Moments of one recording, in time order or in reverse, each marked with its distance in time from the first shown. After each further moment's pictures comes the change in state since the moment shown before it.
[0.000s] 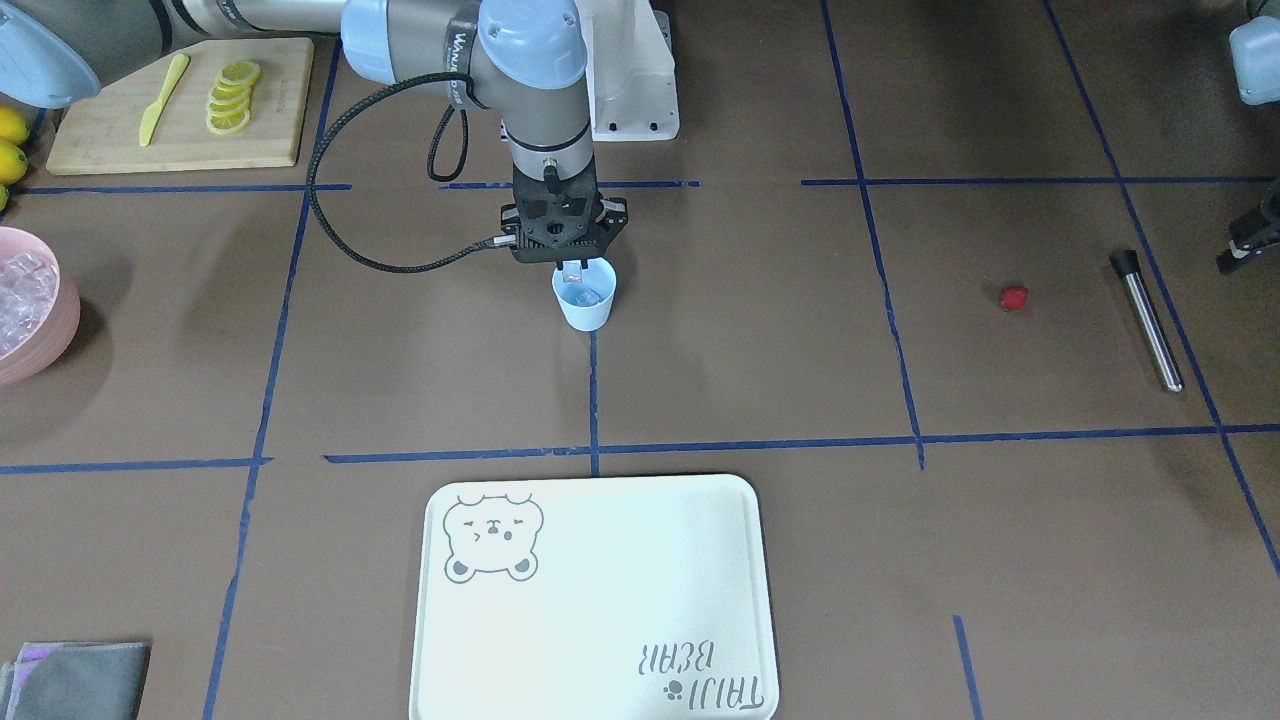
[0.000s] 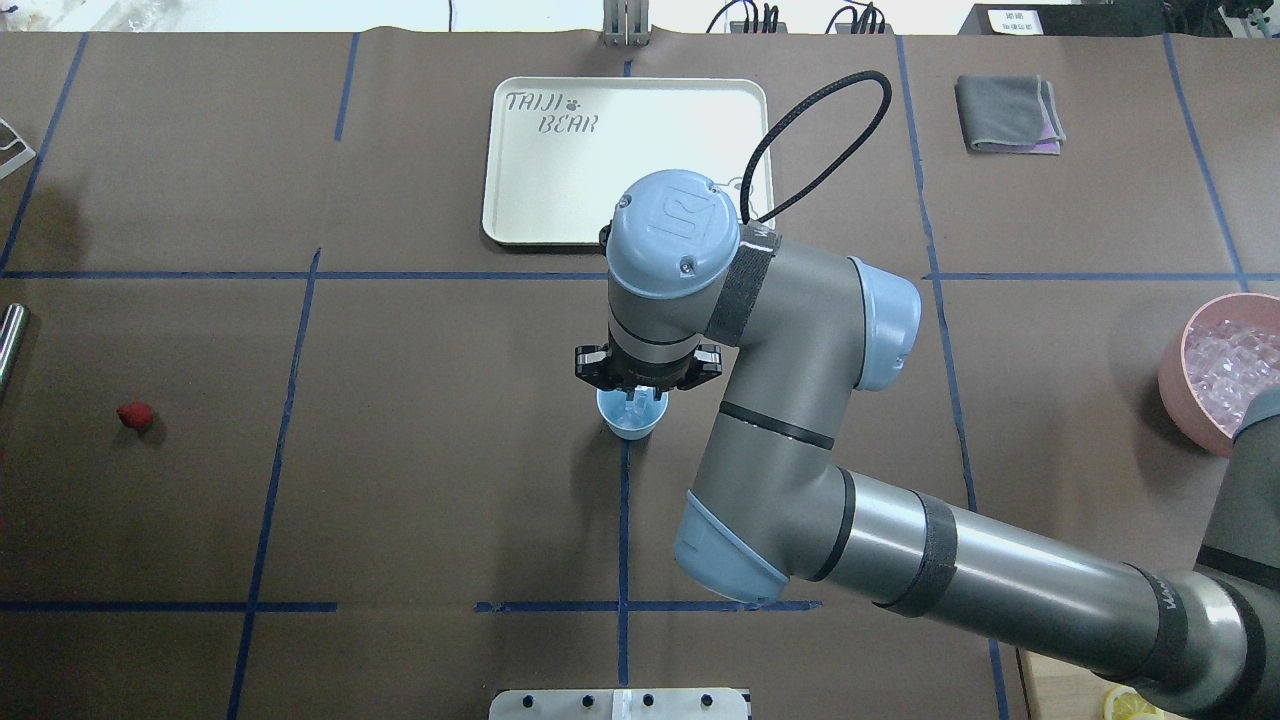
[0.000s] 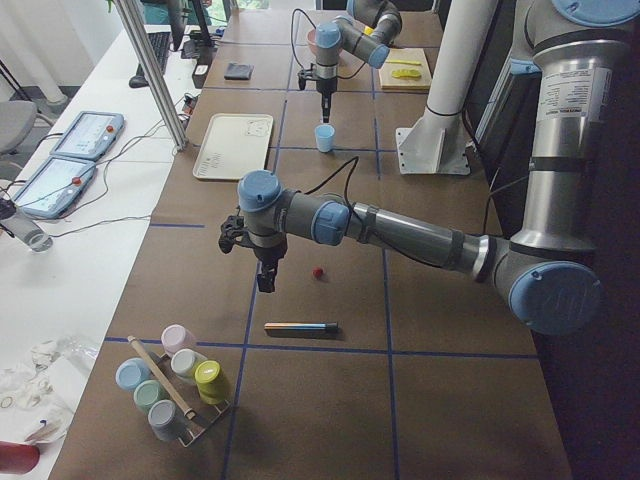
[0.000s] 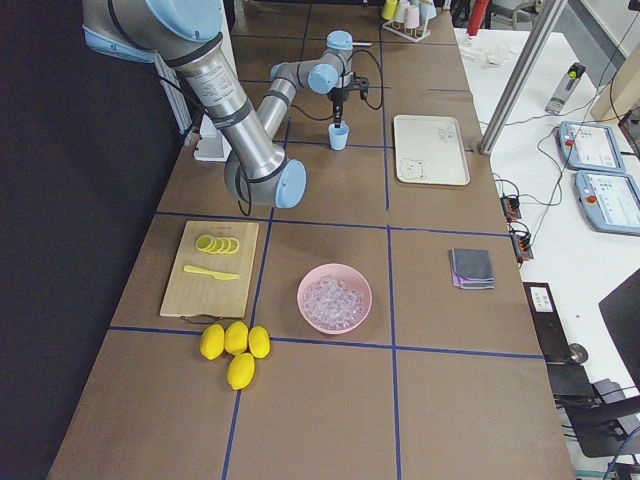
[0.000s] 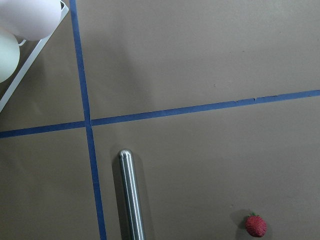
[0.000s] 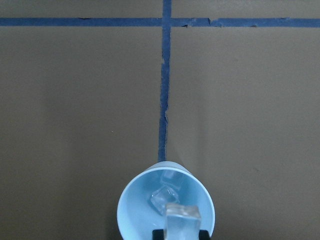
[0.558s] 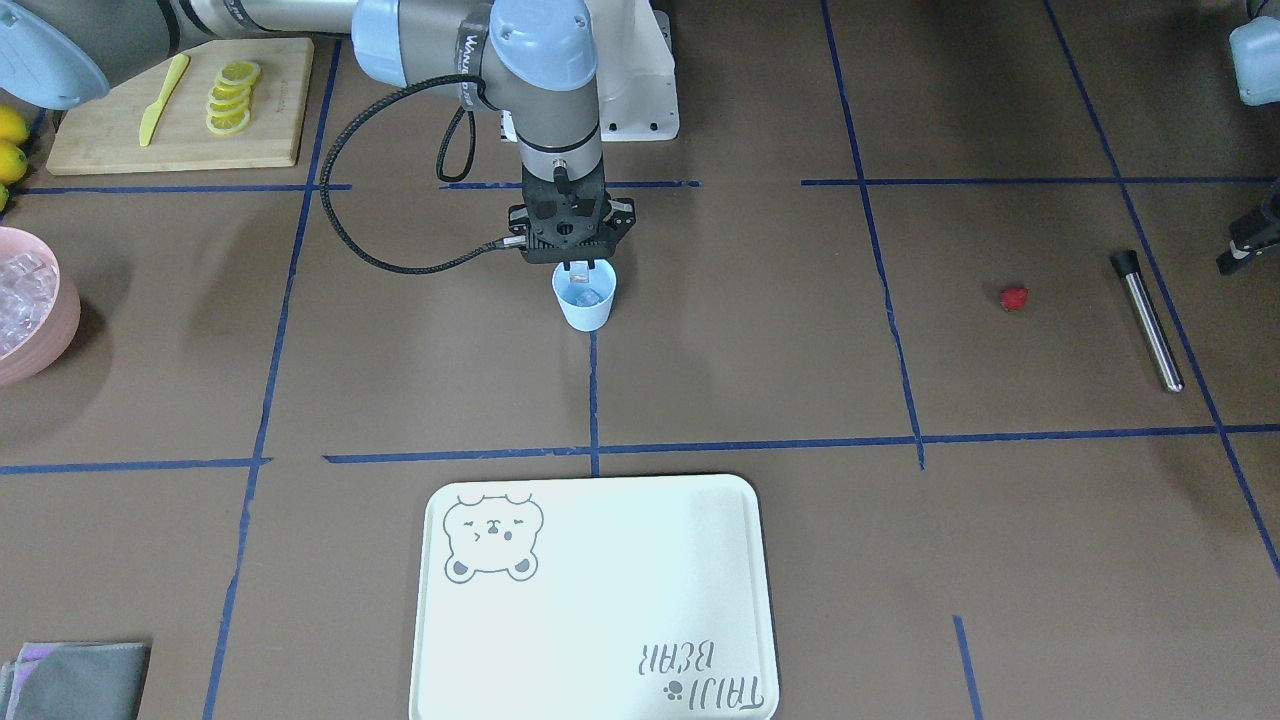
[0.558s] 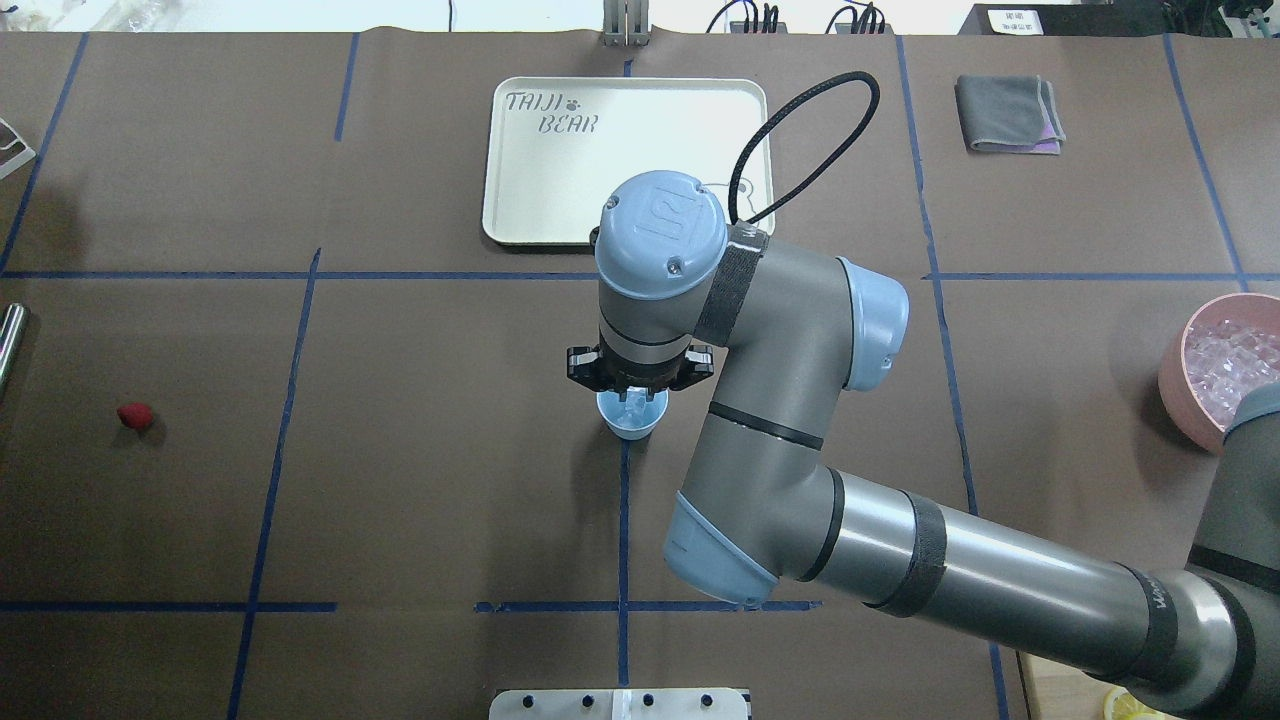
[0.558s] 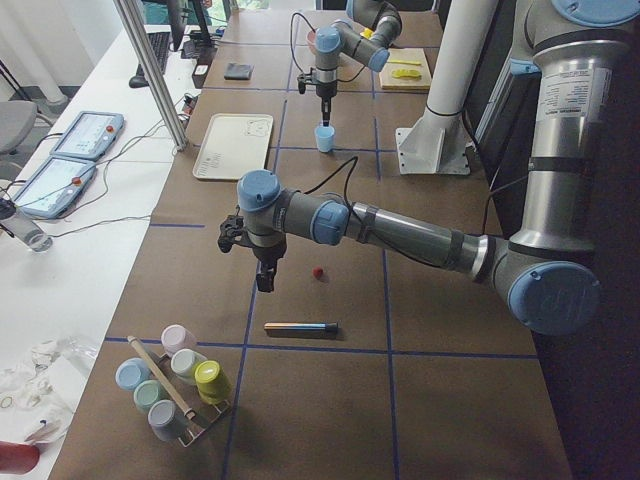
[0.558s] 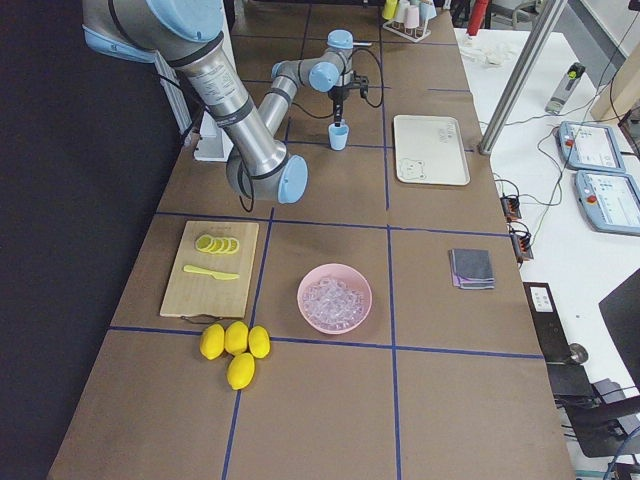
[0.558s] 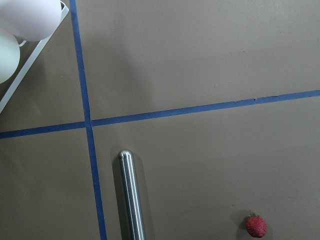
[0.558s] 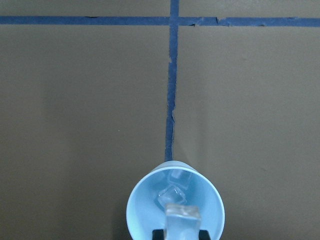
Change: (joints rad) left arm 0.000 -0.003 0.001 0.000 0.000 0.000; right arm -0.004 0.013 -0.011 0.002 0.000 -0.001
